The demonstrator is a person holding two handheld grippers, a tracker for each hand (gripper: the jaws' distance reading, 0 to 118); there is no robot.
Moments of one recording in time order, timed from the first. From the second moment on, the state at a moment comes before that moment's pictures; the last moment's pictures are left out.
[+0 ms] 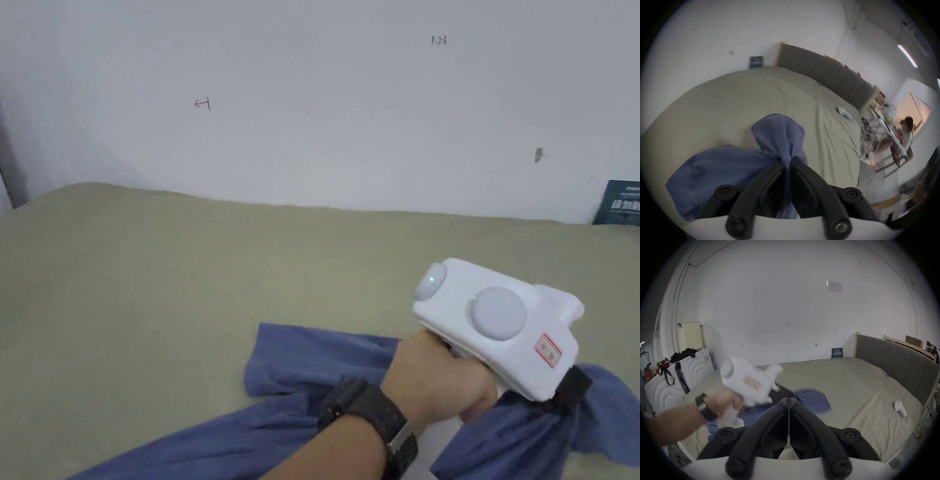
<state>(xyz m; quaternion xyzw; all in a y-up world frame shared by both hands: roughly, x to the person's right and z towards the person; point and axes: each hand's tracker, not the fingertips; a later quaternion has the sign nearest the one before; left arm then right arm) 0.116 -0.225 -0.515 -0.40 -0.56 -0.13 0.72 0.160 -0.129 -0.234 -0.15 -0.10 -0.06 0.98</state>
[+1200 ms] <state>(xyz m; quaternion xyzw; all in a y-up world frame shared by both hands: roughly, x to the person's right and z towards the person) -0.309 -0.168 -0.223 -0.20 -0.01 0.05 0.98 0.131 -0.174 -0.173 -0.19 -0.05 -0.03 0.98</state>
